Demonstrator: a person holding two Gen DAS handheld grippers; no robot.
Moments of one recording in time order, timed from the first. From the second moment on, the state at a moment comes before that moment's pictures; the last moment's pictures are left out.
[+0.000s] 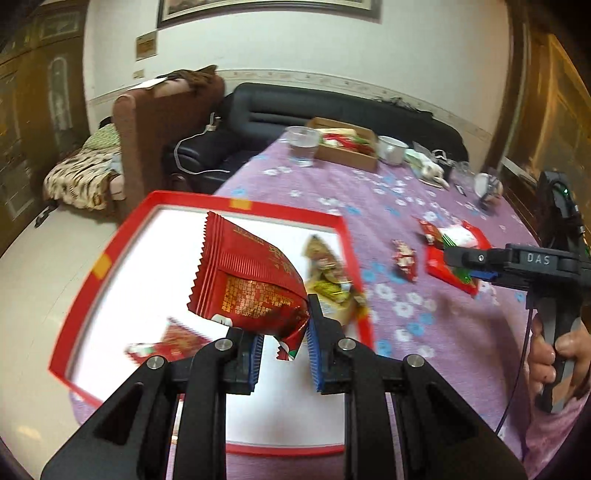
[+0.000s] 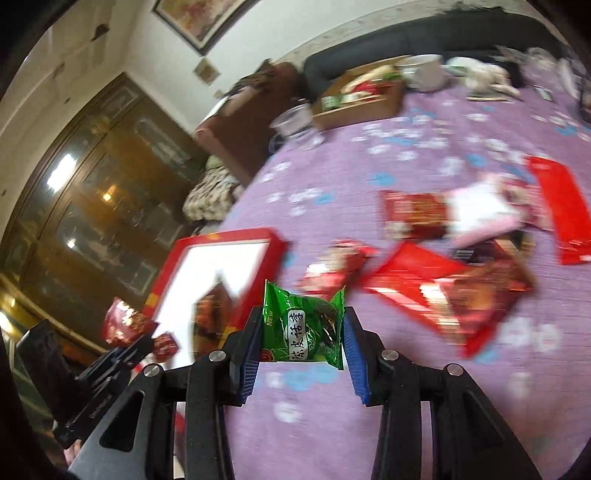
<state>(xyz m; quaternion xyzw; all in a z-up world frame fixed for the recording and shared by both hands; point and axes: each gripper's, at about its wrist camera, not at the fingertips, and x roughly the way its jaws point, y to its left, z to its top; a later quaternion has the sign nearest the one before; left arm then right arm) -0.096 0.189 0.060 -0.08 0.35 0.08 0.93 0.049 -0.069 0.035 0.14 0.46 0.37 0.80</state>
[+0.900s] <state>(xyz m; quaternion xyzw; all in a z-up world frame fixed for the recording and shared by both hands) -0.111 0.259 0.041 -0.09 0.35 0.15 0.92 0.036 0.123 0.020 0.09 0.48 0.46 0.74</state>
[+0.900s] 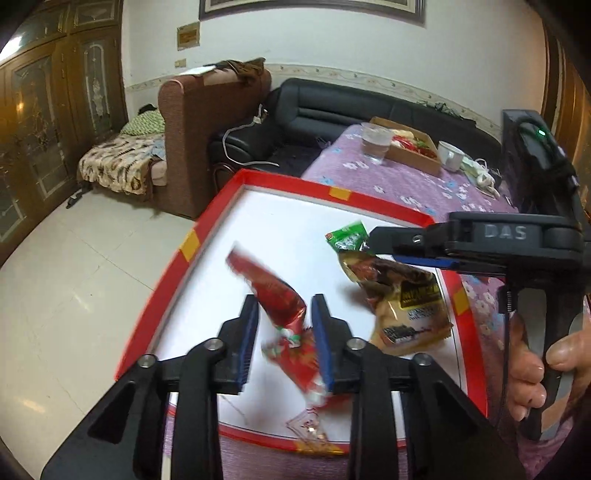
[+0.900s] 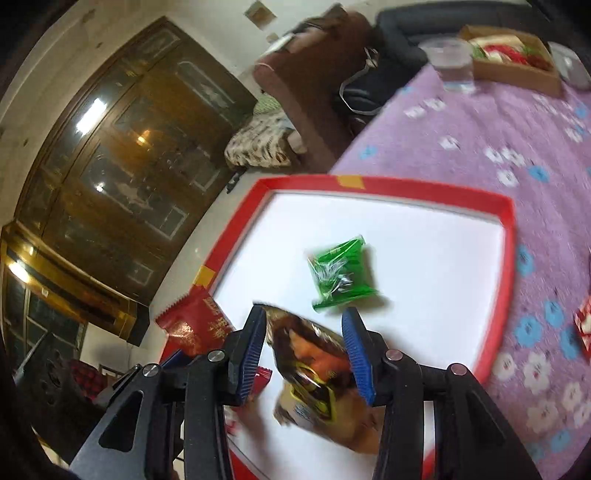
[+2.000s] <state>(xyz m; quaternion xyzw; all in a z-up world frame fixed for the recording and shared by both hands) -0.043 0.076 0.060 0.13 0.35 0.04 0.93 0.122 -0.200 -0.010 0.28 0.51 0.21 0.79</state>
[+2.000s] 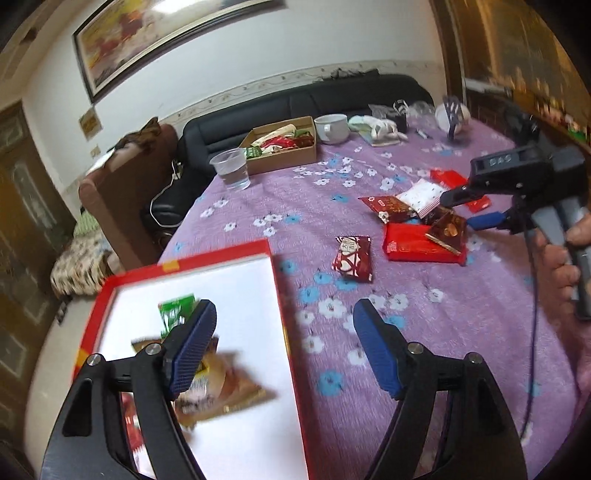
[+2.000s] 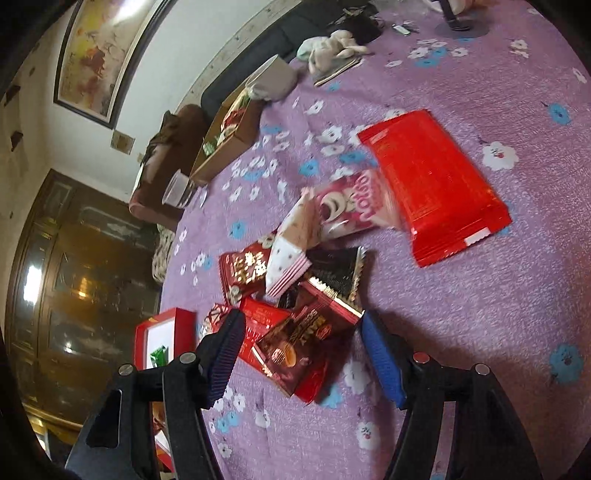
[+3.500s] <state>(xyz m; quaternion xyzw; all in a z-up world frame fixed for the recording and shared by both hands) 0.076 0.044 0.009 0.13 0.47 0.01 0.87 0.127 -0.233 -0.007 0.35 0.47 0.23 0.78</state>
